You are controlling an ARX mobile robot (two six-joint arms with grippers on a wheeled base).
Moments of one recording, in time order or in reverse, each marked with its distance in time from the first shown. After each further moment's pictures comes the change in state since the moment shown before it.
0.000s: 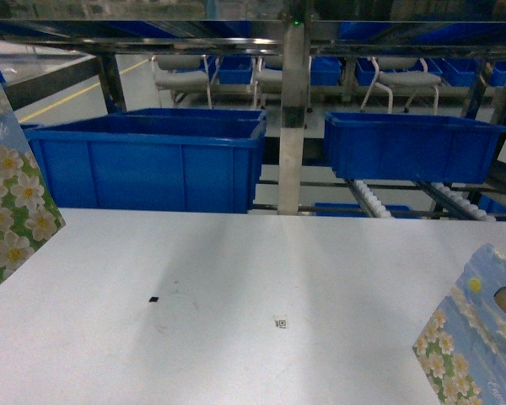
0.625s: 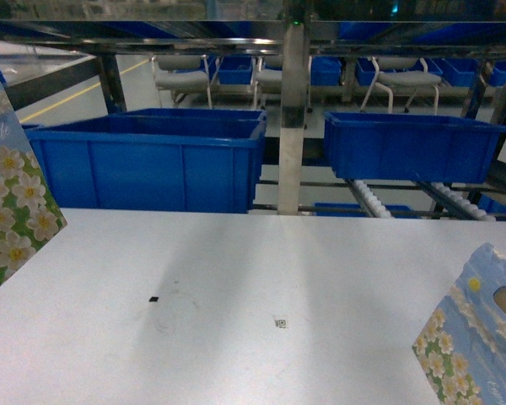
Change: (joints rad) left arm 0.000 0.000 0.000 0.000 0.000 0.000; right arm 0.266 -1.251 -0.130 -1.024 0.302 -0.131
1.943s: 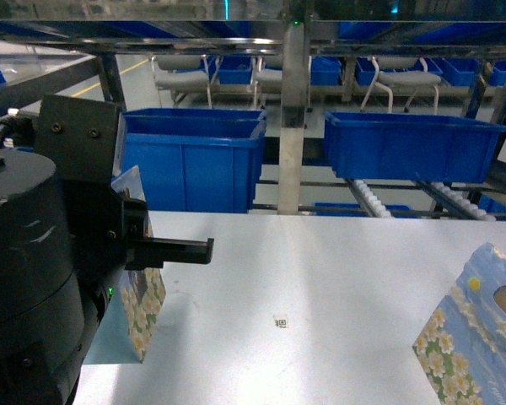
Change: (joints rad) left arm 0.048 1.202 0.294 0.616 -0.126 -0.092; right arm 0.000 0.002 0.000 -0.008 0.006 -0.002
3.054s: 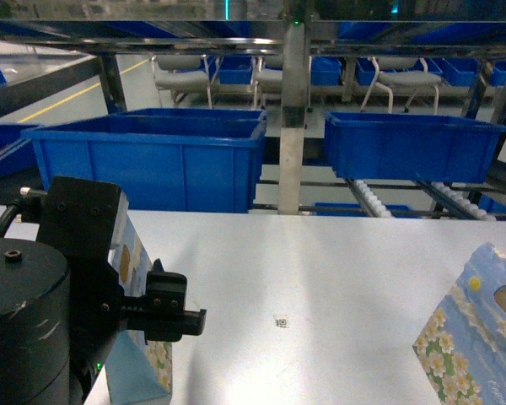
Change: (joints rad) left arm -0.010 0.057 -0.095 0.003 0.051 -0.072; right arm 0.000 0.000 0.000 0.000 0.000 0.000
